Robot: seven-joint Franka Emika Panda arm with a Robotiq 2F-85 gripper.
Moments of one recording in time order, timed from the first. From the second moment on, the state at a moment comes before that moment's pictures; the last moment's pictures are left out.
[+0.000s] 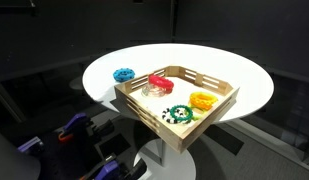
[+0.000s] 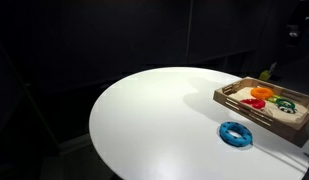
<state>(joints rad) -0.10 -0.50 0.07 -2.38 0.11 1.85 0.31</state>
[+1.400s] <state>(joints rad) -0.13 -0.17 0.03 -2.40 -0.03 2.09 0.54</state>
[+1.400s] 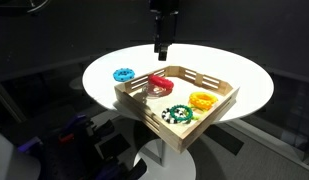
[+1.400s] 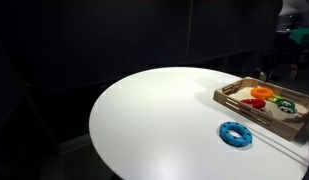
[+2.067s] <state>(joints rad) -0.13 -0.14 0.03 -2.40 -0.03 2.10 0.54</state>
